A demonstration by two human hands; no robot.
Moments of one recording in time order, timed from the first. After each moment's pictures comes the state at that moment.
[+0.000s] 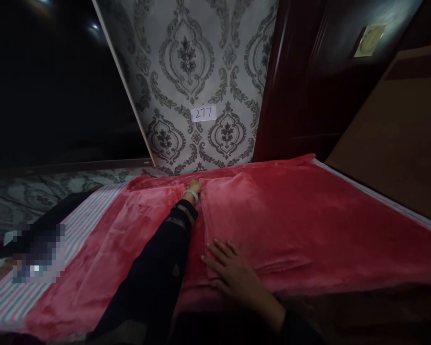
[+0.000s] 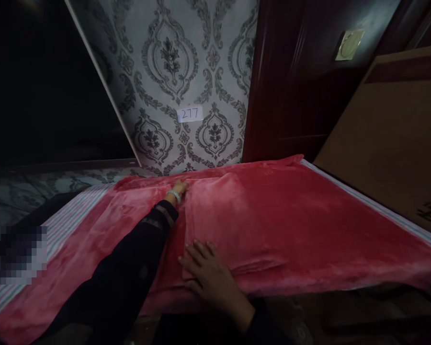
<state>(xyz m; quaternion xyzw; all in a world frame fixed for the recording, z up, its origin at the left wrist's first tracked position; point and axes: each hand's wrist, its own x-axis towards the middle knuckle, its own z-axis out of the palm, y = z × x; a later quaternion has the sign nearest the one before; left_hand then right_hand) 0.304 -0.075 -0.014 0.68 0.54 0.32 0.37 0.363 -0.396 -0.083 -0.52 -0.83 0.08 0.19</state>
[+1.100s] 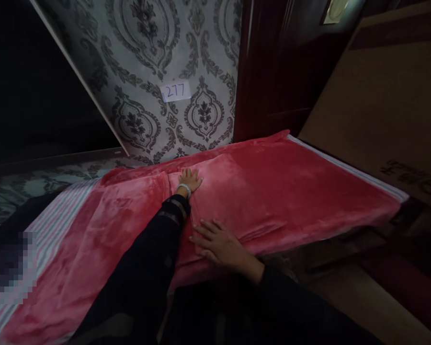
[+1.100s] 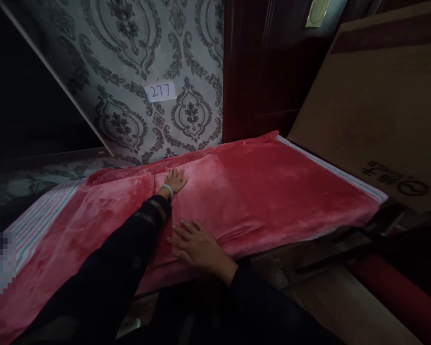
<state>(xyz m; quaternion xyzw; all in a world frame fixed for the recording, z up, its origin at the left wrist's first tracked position) 0.326 -0.115 -0.036 0.88 0.47 0.00 0.08 0.362 -0.396 -0.078 -0.55 -0.81 0.04 0.20</state>
